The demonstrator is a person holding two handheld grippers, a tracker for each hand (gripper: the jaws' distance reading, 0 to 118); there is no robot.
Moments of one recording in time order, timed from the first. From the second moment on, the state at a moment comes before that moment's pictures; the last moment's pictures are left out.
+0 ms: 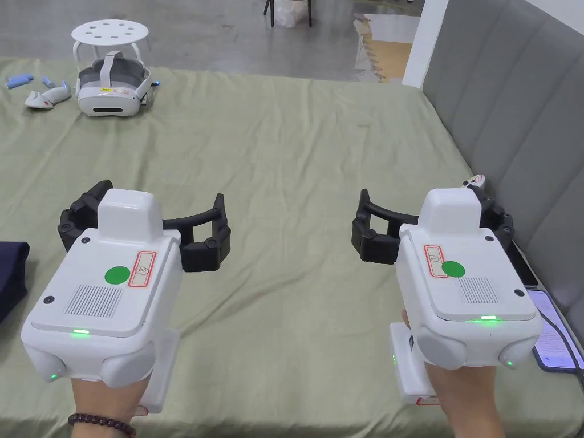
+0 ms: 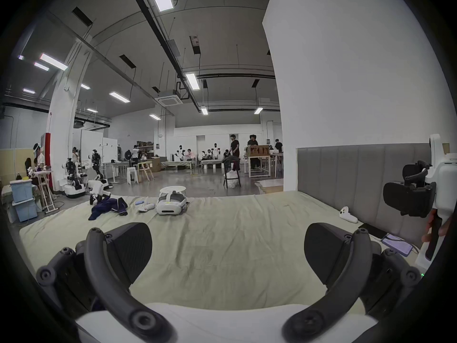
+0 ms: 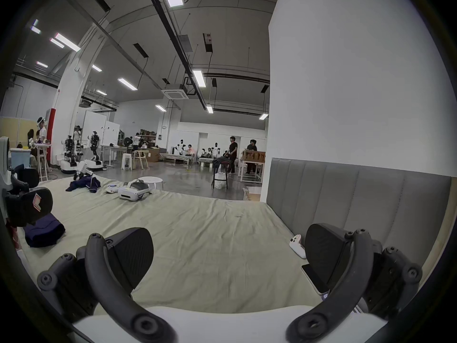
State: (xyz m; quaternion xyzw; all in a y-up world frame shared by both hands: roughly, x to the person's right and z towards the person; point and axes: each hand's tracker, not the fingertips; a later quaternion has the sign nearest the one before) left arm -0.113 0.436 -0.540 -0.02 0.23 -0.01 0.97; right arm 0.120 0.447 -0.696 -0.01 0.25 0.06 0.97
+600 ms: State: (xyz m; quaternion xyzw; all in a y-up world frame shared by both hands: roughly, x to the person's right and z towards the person) left arm -0.117 0.440 -0.544 -0.02 0.23 -0.01 0.97; right arm 0.113 0.446 -0.701 -0.01 0.25 0.07 0.97
